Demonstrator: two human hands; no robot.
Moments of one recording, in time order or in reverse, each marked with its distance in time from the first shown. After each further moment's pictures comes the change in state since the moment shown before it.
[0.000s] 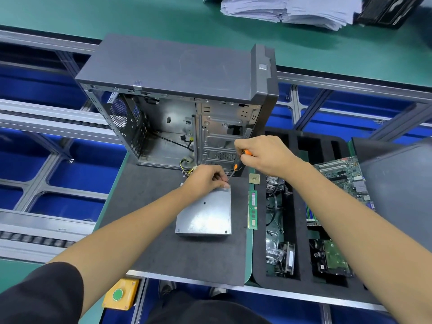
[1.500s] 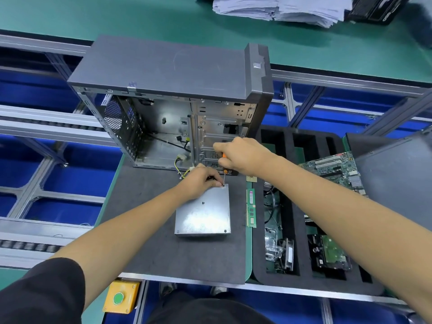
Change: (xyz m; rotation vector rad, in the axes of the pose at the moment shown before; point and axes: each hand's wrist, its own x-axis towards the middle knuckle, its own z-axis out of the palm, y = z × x) left_hand 0.004 -0.023 0.001 0.091 -0.090 0.045; right_hand 0.032 -0.028 0.018 -0.137 -0.124 -0.050
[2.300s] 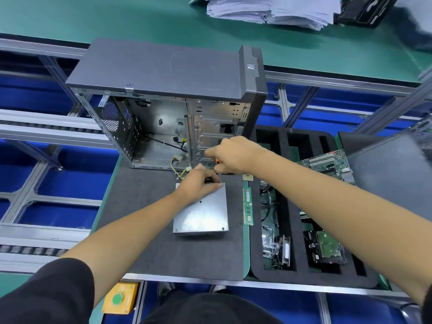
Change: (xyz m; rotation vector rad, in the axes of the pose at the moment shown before) left_hand -0.009 -0.004 0.015 -0.031 0.169 0.025; right_hand 0.003 -0.012 -0.012 -0.253 -0.064 -0.142
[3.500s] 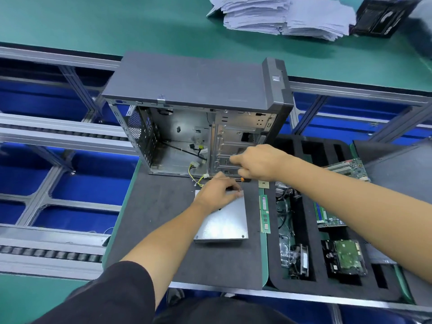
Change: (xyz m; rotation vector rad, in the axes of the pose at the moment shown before) left_hand -0.004 0.002 0.001 0.038 0.008 0.070; right_hand -0.001 0.004 -0.005 0.048 -0.122 0.071
